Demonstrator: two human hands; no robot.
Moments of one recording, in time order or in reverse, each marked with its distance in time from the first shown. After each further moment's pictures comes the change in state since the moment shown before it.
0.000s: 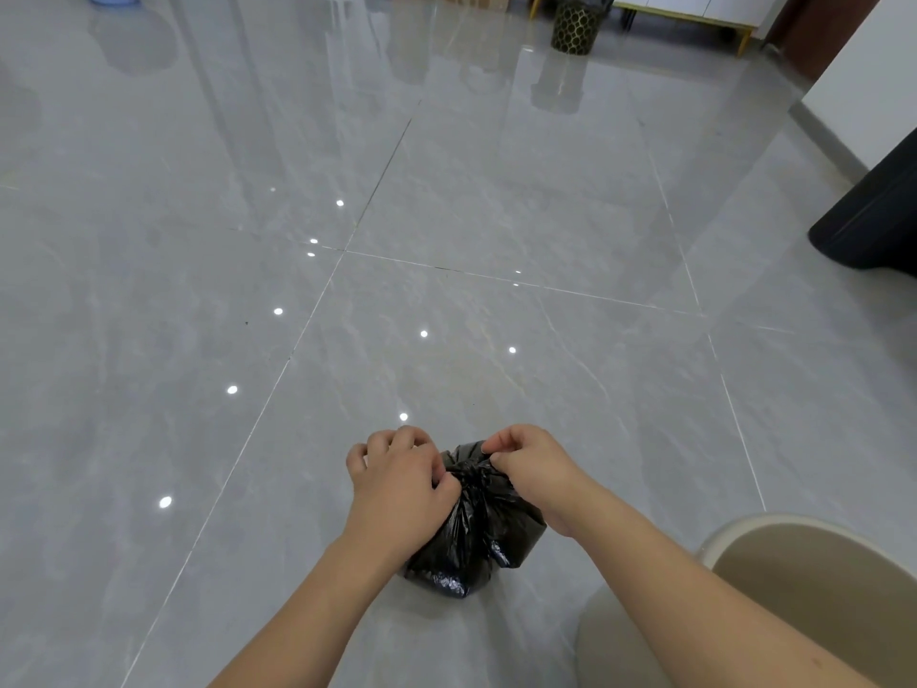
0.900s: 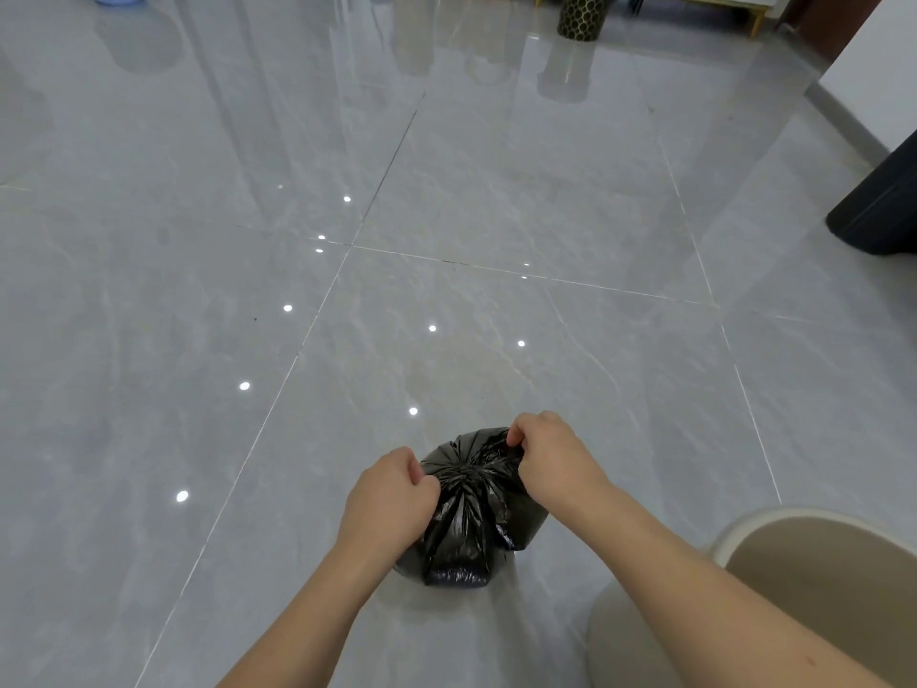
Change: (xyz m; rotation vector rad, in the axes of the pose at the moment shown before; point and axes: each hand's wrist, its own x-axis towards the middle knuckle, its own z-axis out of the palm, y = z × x) left_hand -0.005 -0.017 0.001 -0.267 -0.120 -0.310; right_hand 0.006 0.006 -0.009 -0.670 0.093 -0.245
